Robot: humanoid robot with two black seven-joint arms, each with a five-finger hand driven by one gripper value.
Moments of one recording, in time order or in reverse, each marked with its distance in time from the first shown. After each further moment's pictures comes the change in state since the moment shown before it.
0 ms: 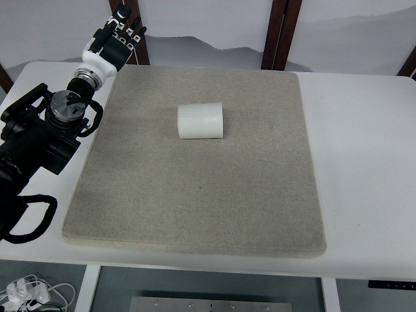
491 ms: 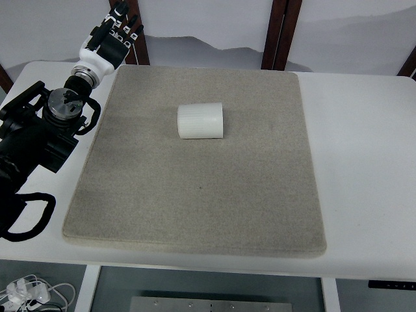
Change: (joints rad) left arm -0.010 0.007 0.000 0.004 0.000 0.003 0.000; right arm 0.000 0.000 0.000 0.000 0.000 0.000 0.000
